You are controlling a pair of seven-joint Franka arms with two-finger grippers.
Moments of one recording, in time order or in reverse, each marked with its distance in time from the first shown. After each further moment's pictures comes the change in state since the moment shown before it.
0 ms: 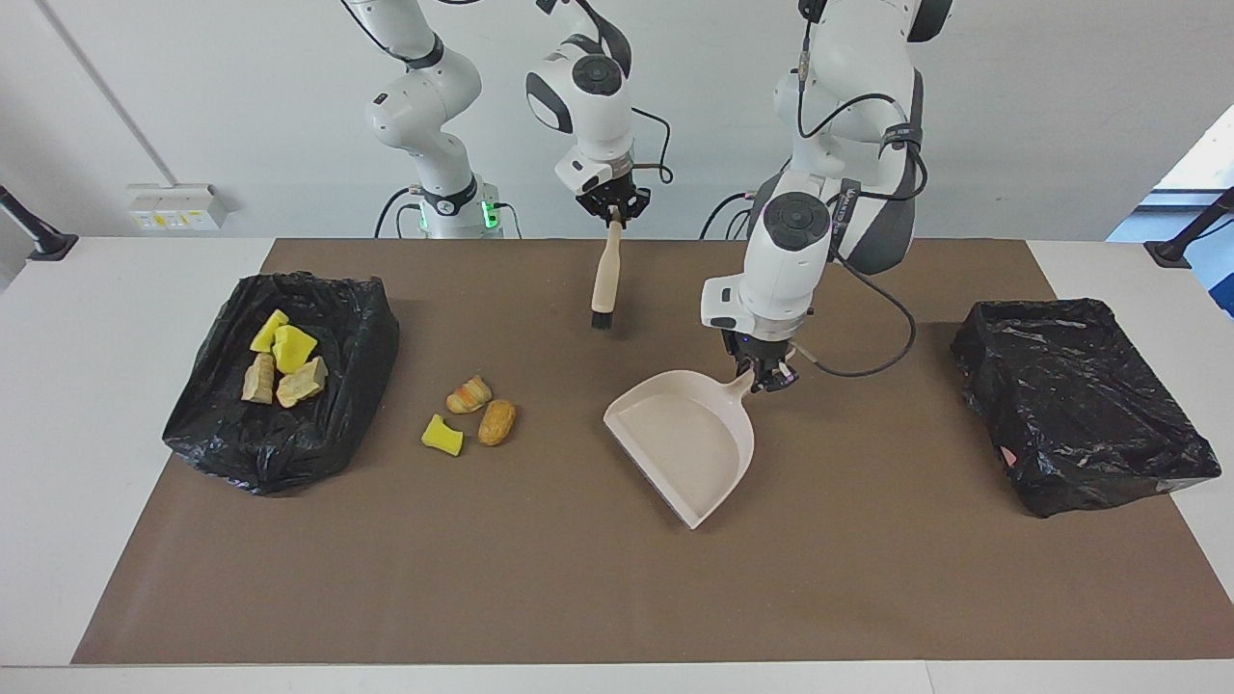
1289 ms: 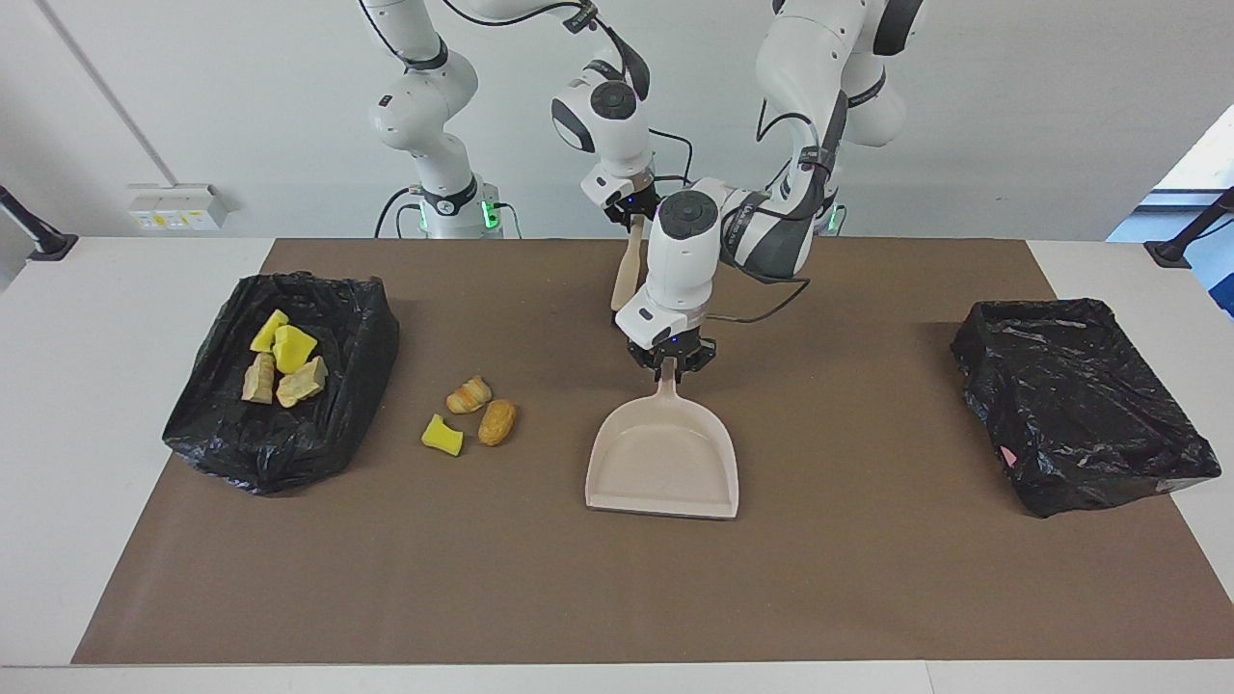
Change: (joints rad) left arm -0.157 0.067 -0.028 -0.029 -0.002 0.160 -1.098; right arm 0.172 0.147 0.009 -0.050 0.242 0.298 0.018
